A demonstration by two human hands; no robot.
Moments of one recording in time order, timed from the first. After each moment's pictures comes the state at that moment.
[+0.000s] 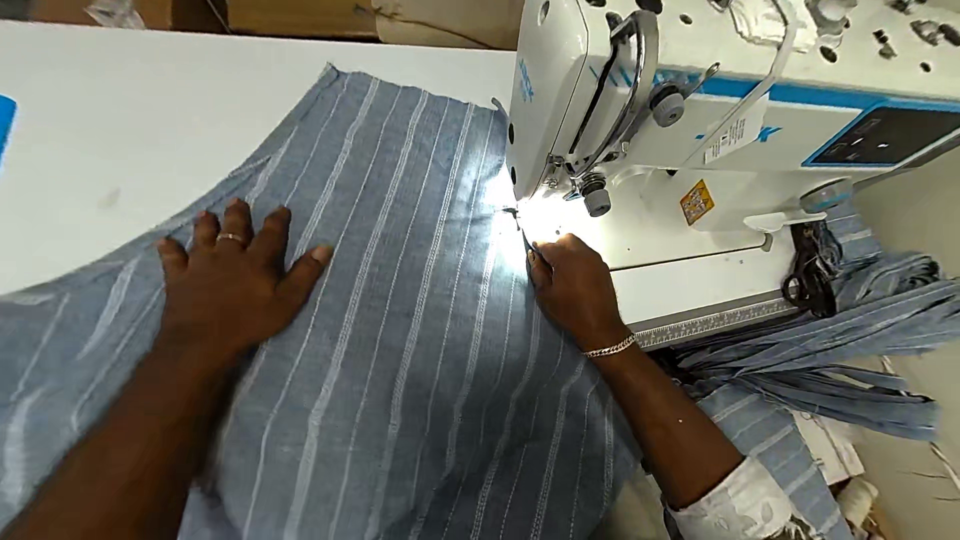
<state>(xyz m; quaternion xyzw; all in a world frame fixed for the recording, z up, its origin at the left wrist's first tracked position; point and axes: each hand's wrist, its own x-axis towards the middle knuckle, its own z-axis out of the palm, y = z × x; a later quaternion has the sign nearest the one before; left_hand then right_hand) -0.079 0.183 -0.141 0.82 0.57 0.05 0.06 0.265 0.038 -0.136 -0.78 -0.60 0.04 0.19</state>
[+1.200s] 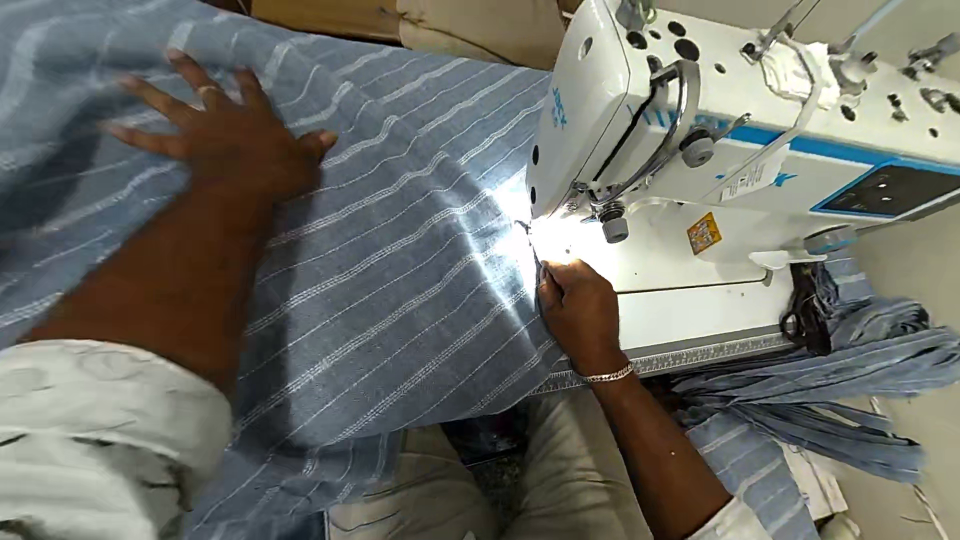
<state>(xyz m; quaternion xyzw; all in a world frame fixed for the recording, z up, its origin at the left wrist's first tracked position) -0.022 0.297 -0.108 0.72 0.69 0.09 0.07 0.263 0.038 -0.148 -0.77 -0.59 -0.01 0.25</state>
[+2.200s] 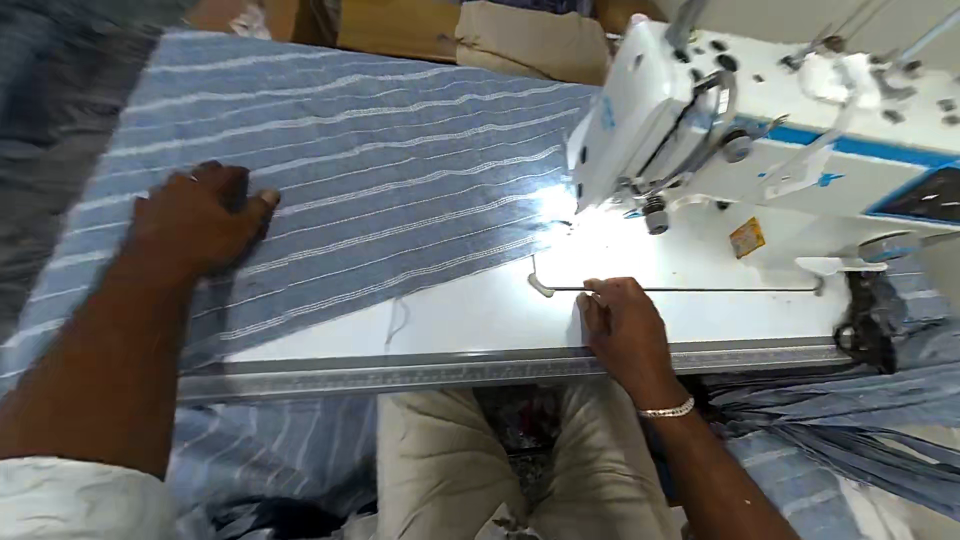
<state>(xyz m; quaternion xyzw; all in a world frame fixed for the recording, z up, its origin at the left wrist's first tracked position) -0.203 0.247 -0.137 0.77 0.63 0.11 0.08 0.253 -0.007 -0.132 -0.75 -0.62 0.06 0.22</state>
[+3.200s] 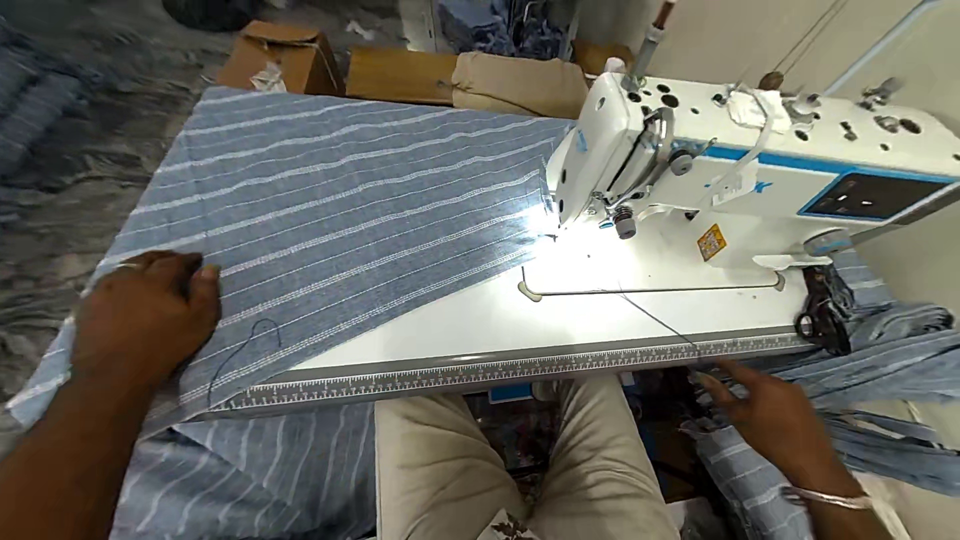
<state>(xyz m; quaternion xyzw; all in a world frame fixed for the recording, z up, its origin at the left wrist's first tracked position) -0.278 0.179 -0.165 0.75 0.64 0.15 0.00 0.385 -0.167 -0.112 -0.84 -0.53 0.07 0.07</state>
